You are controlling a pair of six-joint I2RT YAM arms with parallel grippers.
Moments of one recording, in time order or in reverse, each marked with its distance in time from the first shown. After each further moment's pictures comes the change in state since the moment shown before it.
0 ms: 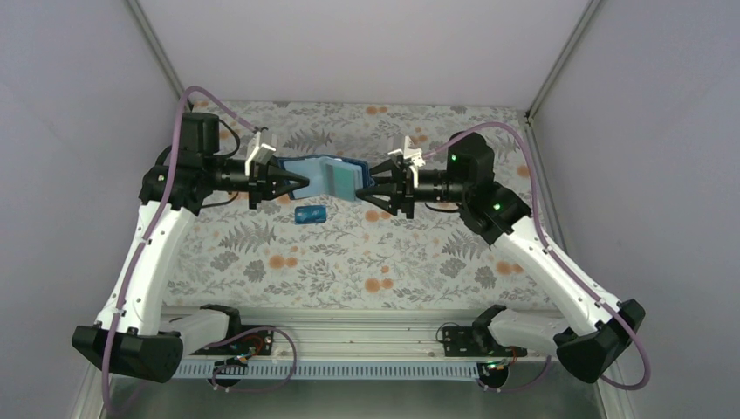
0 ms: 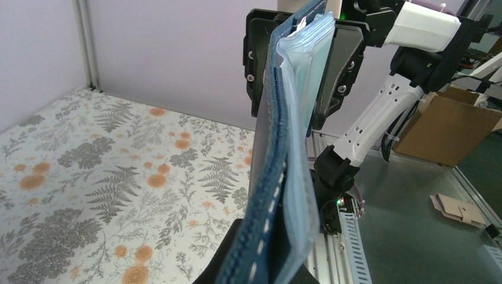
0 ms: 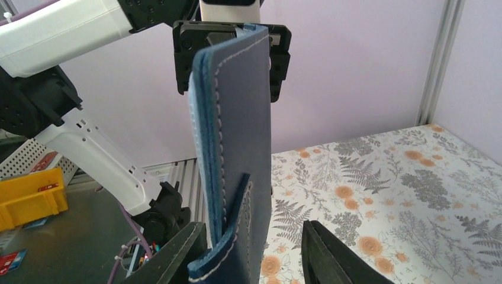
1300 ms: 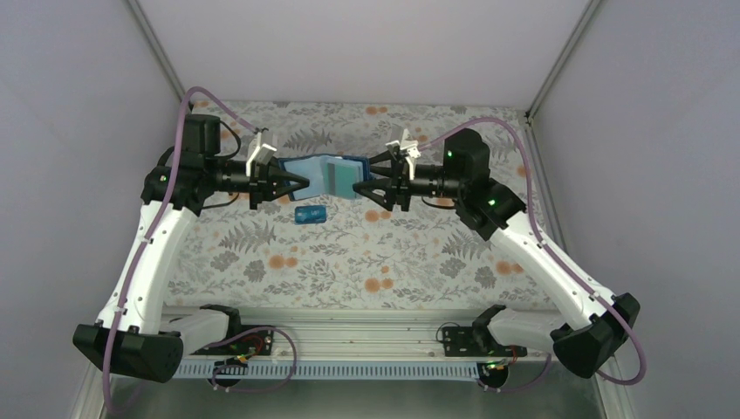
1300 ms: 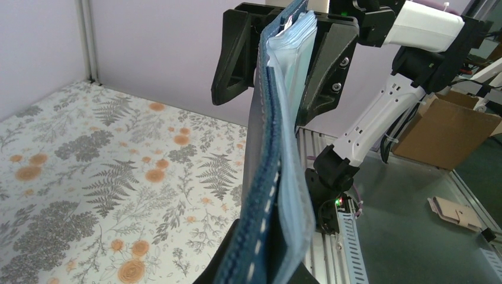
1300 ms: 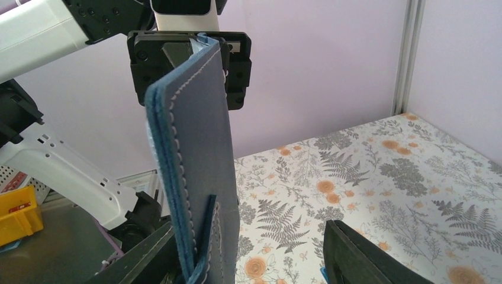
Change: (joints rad) left arm 0.006 0.000 -0.023 0.011 -0.002 -0.018; right arm -0.011 0.029 0.003 0.032 0.072 0.048
